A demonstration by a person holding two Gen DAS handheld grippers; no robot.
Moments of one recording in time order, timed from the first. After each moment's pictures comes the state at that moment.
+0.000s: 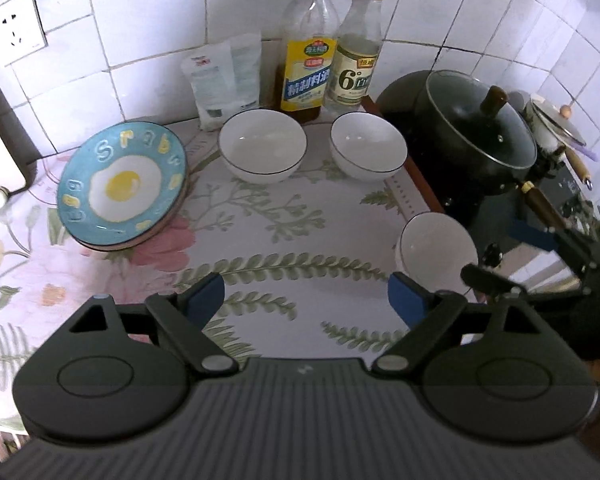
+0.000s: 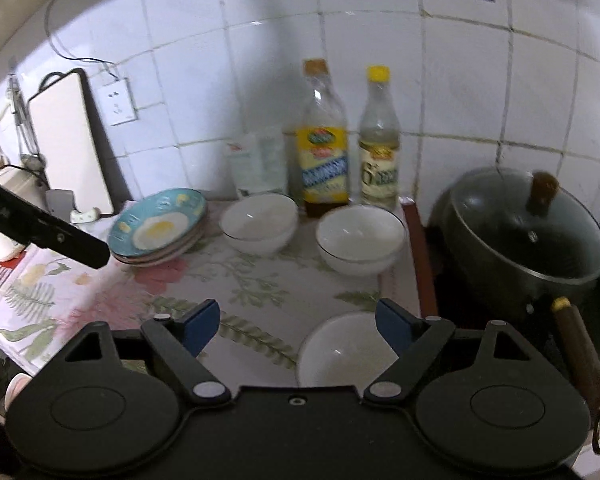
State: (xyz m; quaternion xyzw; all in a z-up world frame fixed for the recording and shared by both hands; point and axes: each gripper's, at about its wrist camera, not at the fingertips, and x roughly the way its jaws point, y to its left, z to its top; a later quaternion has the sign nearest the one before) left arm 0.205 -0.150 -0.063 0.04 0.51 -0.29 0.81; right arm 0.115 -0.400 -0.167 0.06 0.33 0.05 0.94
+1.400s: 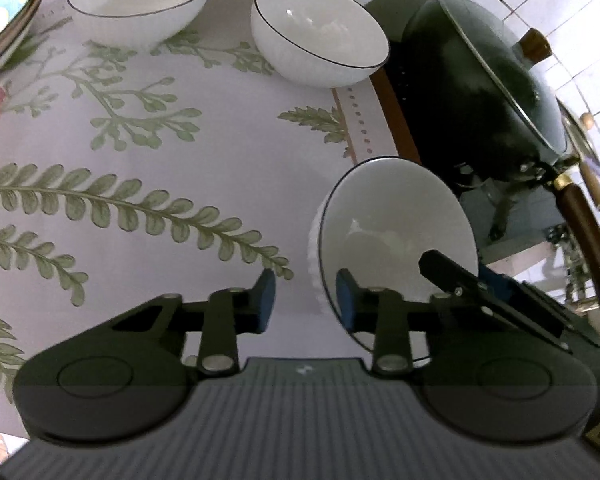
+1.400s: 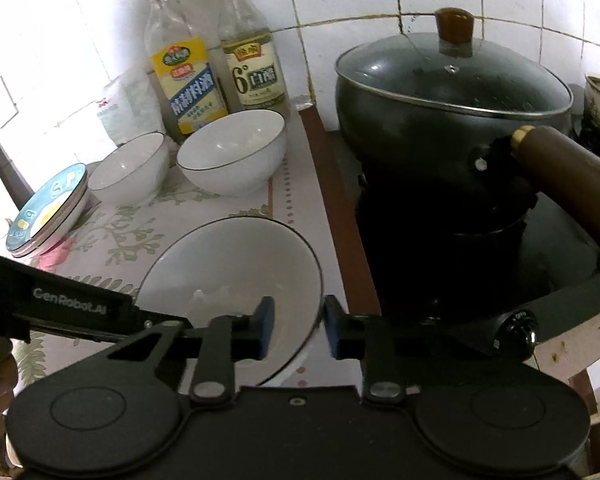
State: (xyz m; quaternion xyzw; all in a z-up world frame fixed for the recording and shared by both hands) left arm 0.203 -0.281 -0.218 -0.08 0.60 -0.30 0.74; right arm 0.136 -0.469 -0.282 0.15 0.39 -0.05 0.91
